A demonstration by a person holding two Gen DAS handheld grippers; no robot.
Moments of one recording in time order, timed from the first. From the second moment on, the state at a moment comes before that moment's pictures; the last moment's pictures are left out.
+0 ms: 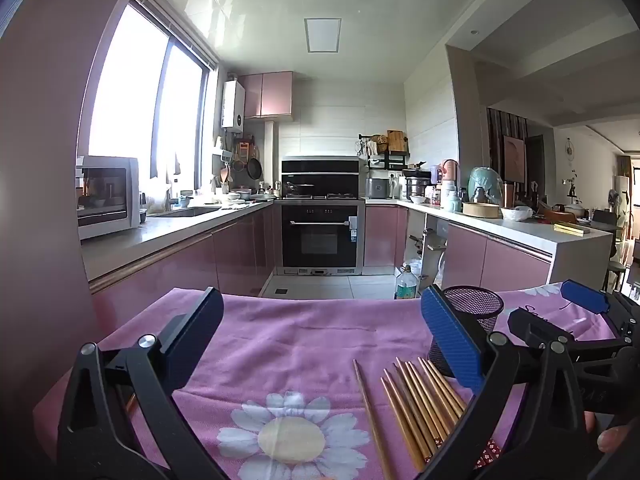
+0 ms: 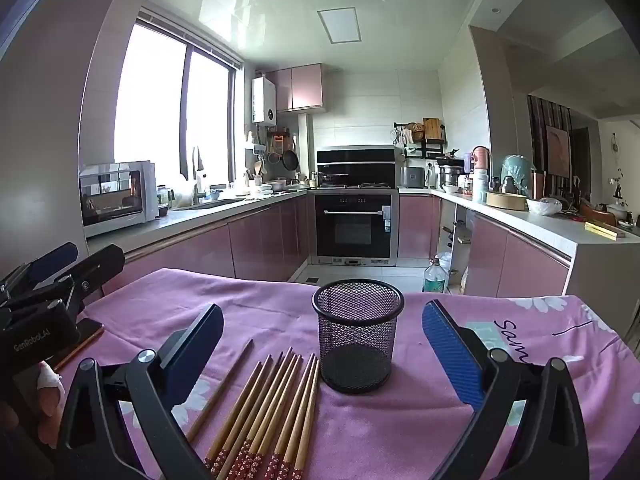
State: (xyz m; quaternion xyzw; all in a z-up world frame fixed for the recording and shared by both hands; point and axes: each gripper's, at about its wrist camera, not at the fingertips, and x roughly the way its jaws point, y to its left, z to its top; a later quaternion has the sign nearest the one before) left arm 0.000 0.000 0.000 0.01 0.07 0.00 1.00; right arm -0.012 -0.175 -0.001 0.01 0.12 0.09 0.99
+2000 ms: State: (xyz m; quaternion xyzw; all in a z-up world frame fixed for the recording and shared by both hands) left arm 0.000 -0.009 -0.005 0.01 0.06 -0.02 1.00; right arm -0.014 -0.176 0.001 0.02 0.12 0.09 0.99
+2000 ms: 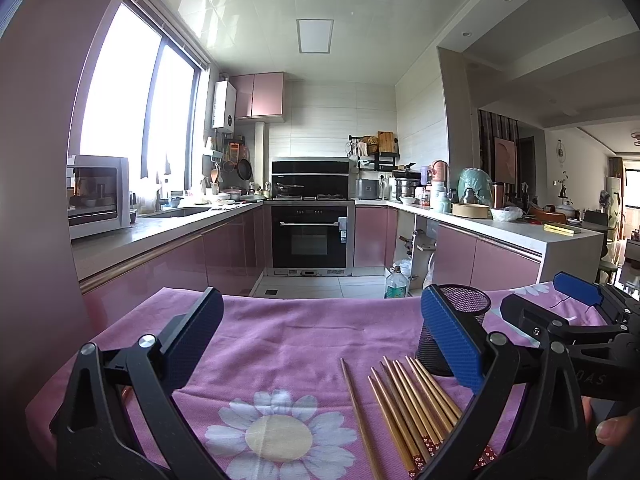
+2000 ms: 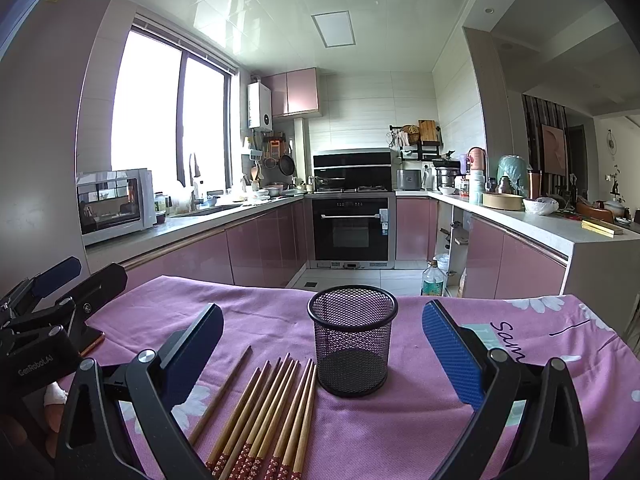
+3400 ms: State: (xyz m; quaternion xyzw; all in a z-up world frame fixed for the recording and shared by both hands) left arm -0.001 -0.011 -0.006 0.00 0.07 -0.02 1.00; right arm -0.016 -0.174 0.004 0.02 0.11 0.09 0.99
